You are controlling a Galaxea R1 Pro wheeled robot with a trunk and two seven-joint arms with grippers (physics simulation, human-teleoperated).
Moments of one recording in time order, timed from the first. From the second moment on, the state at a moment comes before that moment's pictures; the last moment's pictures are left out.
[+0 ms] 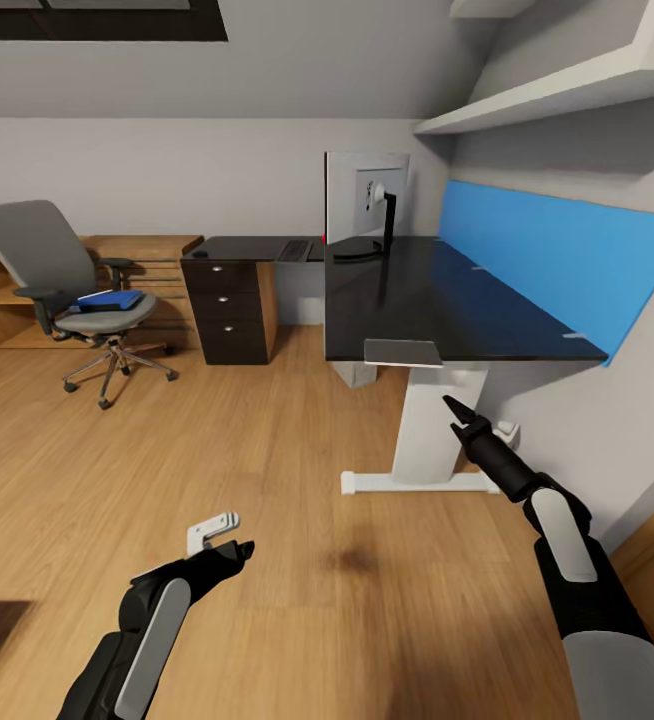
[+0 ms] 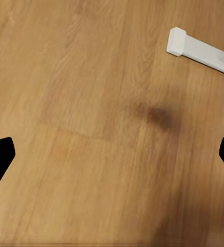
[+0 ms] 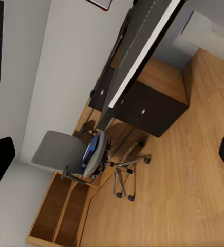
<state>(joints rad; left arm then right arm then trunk) -0.27 -0.05 -0.05 -1.46 0.54 0.76 0.37 -0.58 -0.08 -0.19 -1.22 -1.07 0.49 0.28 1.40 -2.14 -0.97</state>
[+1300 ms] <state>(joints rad) -0.27 -0.05 -0.05 -1.39 0.54 0.73 0.37 -0.58 -0.03 -0.20 -1.22 -1.07 0.49 0.21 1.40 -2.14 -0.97</state>
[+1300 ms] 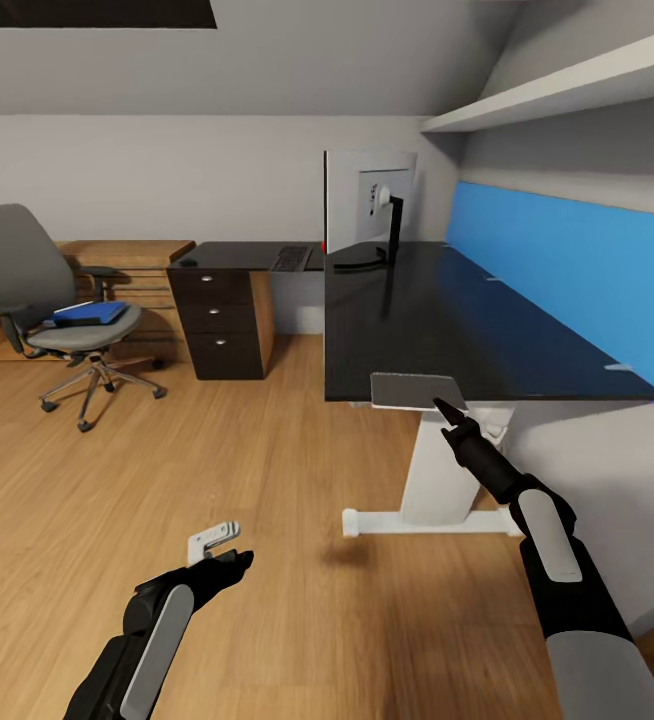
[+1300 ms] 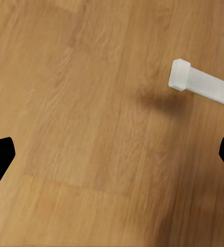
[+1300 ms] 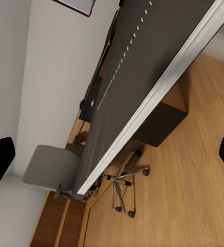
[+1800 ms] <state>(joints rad) -0.27 -0.05 -0.05 -1.39 0.54 0.73 0.37 -0.58 -0.03 -0.20 -1.22 -1.07 0.49 0.21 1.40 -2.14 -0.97</state>
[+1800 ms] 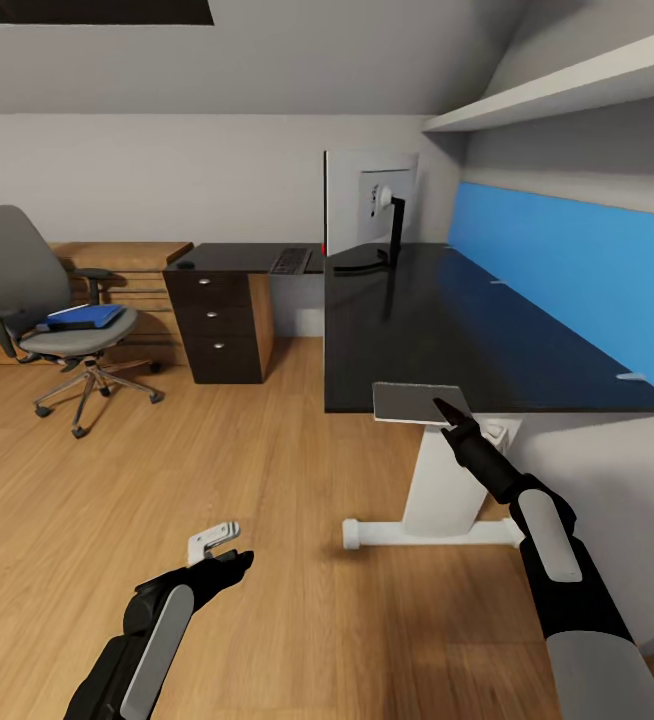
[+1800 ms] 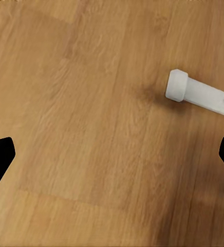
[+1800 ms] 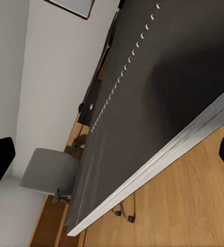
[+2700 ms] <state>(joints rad) -0.27 -0.05 -0.05 -1.39 0.54 0.73 0.37 -0.58 -0.03 -0.24 -1.19 -1.07 0.49 0.19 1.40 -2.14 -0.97</state>
